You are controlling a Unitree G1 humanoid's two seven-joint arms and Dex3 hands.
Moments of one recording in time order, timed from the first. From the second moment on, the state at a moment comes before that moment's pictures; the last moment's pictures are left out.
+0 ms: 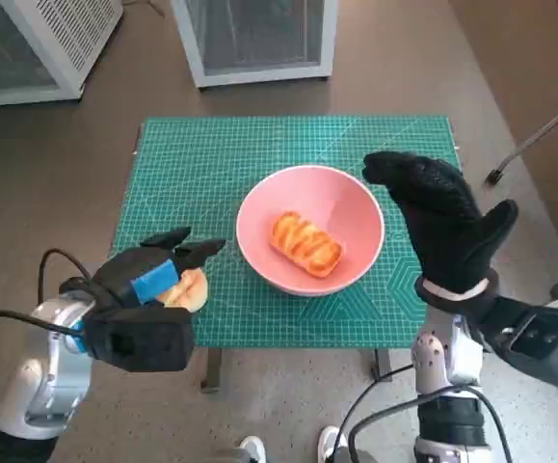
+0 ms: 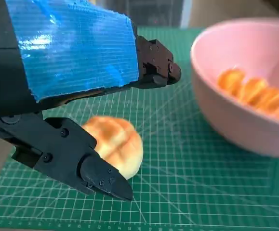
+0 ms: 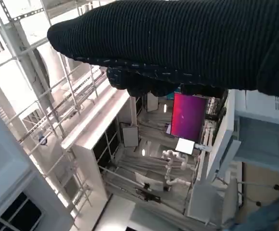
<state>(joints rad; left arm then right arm) -0.29 0.67 -0.22 -0.15 0.59 0.23 -0.60 -0.48 -0.03 -0.14 0.23 0.55 -0.50 0.69</state>
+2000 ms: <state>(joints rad) -0.34 0.64 -0.13 -0.20 0.62 0.25 -0.44 -0.47 -0.03 -0.16 0.21 0.56 -0.46 0.71</state>
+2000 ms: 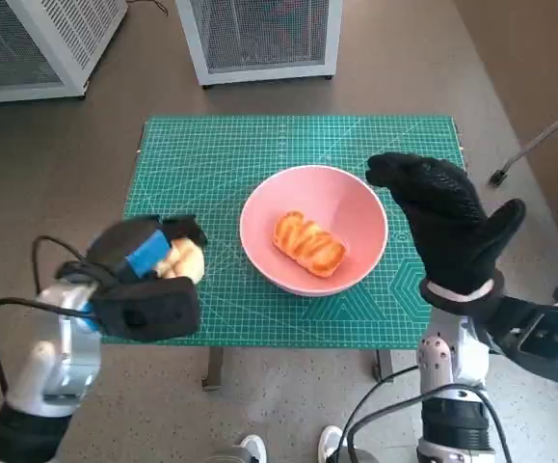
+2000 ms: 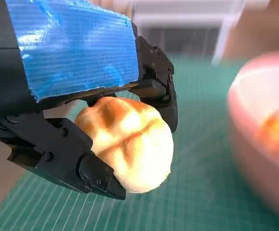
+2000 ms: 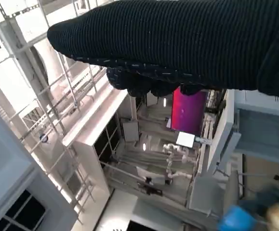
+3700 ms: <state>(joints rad) -0.76 0.28 -0.38 0.20 0.63 0.02 -0.29 -0.47 -0.06 -0.16 0.23 0.53 -0.50 0.71</state>
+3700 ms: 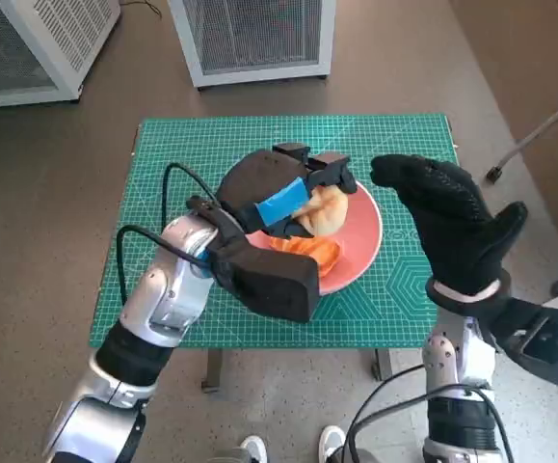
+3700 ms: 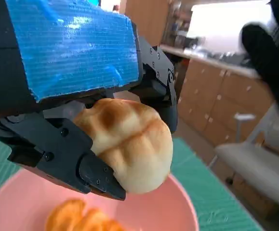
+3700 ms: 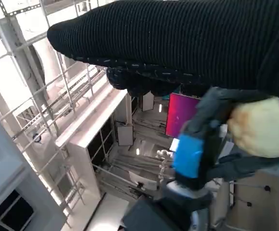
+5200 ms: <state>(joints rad) -0.53 0.24 -0.04 0.17 0.03 -0.32 -0.24 -0.49 -0.04 -0.17 0.26 0.45 -0.57 0.60</state>
